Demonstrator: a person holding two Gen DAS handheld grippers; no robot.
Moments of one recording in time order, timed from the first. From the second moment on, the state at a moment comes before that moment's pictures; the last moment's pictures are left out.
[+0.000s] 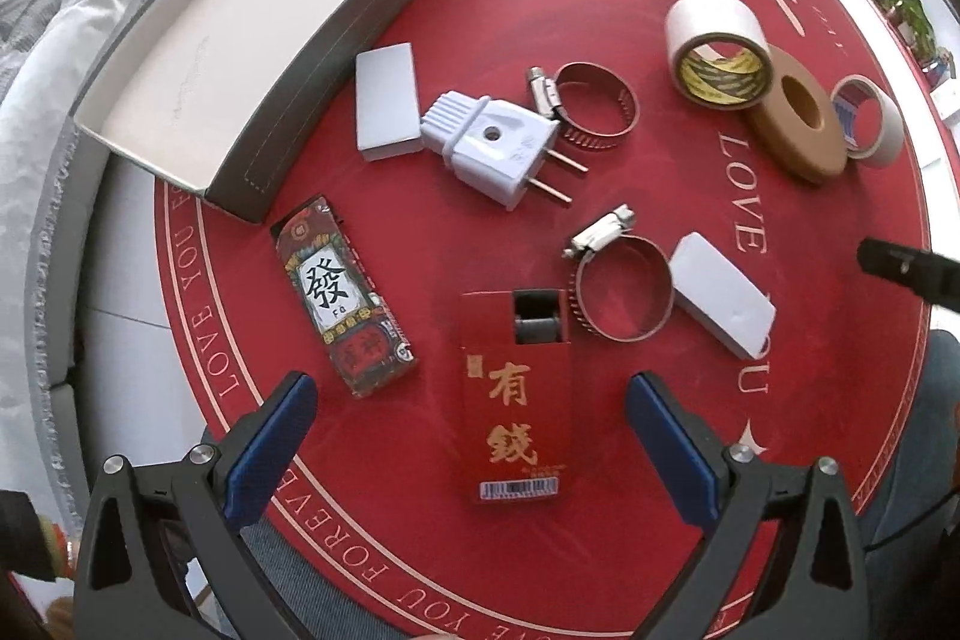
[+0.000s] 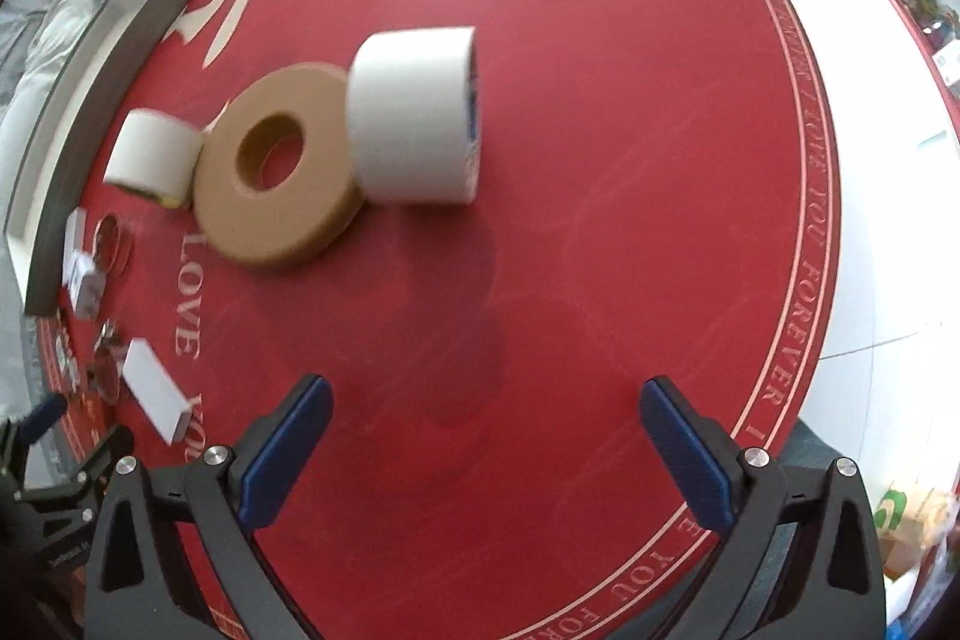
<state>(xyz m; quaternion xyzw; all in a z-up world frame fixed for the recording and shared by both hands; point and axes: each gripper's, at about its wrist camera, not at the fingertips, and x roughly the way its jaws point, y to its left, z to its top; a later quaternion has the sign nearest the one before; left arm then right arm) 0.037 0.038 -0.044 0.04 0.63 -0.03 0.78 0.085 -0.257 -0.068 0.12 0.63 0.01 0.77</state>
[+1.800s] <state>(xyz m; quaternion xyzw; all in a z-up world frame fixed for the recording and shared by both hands) 0.020 0.023 -0.046 0.02 0.60 -0.02 0.80 0.156 -0.274 -0.042 0.21 0.59 0.04 0.77</state>
